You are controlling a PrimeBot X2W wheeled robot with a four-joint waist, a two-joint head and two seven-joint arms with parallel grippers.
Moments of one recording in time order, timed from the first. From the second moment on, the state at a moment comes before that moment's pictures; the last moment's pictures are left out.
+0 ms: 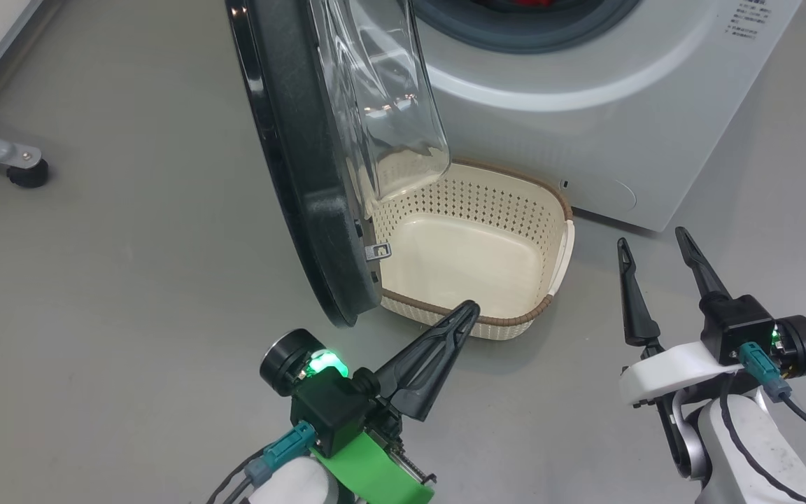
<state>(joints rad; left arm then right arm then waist) -0.26 0.05 -0.72 -0.01 -0.40 -0.12 -0.26 -0.18 -0.15 0.25 0.21 0.21 -0.12 -0.26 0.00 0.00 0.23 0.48</state>
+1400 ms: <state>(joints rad) -0.31 0.03 -0.52 0.21 -0.53 -0.01 -0.26 -0.17 -0.13 0.18 0.21 0.18 -0.08 -0.26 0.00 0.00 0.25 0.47</state>
